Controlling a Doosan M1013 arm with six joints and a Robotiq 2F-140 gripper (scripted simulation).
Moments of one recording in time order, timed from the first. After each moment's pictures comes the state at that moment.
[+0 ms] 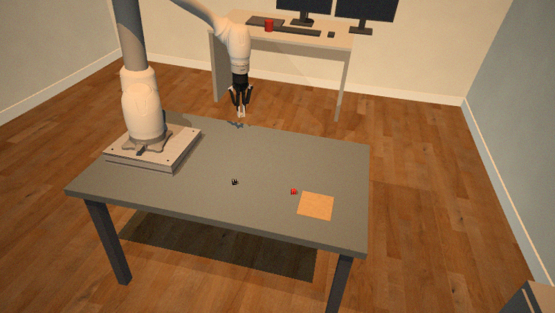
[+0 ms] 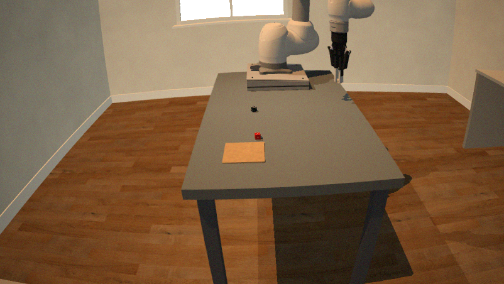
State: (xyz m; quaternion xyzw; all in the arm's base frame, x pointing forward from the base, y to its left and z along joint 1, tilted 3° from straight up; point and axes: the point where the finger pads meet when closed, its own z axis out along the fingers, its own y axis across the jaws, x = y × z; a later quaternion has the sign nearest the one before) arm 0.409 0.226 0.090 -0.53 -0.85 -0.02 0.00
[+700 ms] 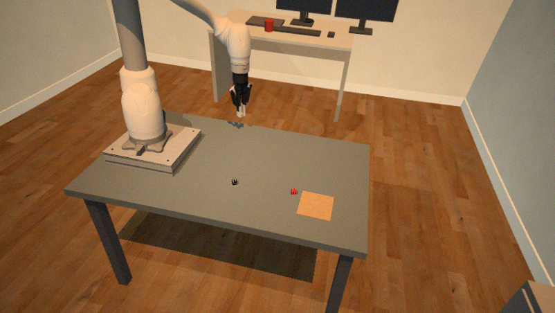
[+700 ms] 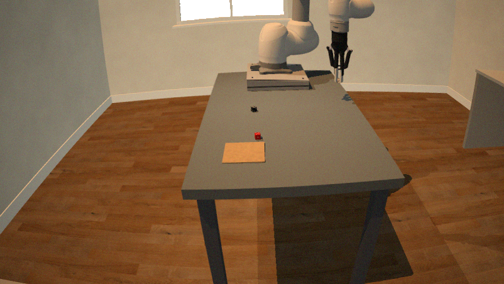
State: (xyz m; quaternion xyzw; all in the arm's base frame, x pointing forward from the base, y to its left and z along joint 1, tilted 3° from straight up) arm 0.410 0.226 0.091 -0.40 -0.92 -0.02 0.00
